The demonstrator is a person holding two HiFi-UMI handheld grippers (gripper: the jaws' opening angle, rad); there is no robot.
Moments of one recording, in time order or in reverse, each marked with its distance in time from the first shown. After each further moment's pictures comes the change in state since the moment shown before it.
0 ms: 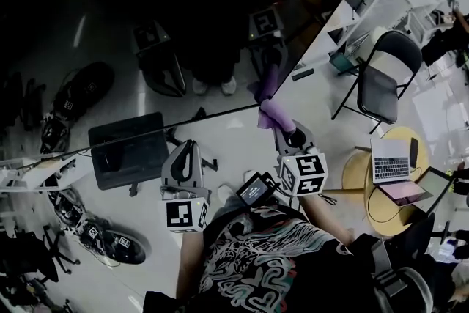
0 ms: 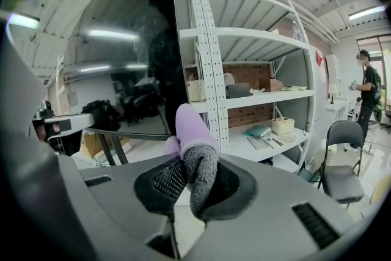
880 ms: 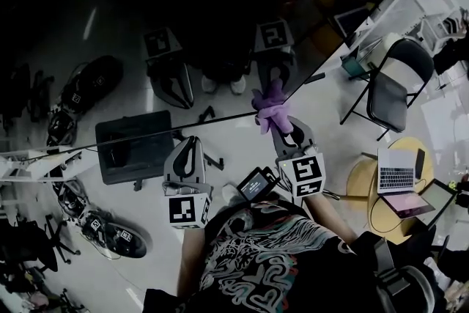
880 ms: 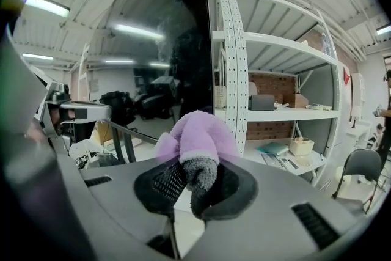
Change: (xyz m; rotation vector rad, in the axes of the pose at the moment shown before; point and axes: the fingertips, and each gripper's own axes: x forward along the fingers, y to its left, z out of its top) left arm 0.022 0.018 0.006 0.029 0.030 0.060; right arm 0.031 0.024 0.028 -0.197 -0.046 0.134
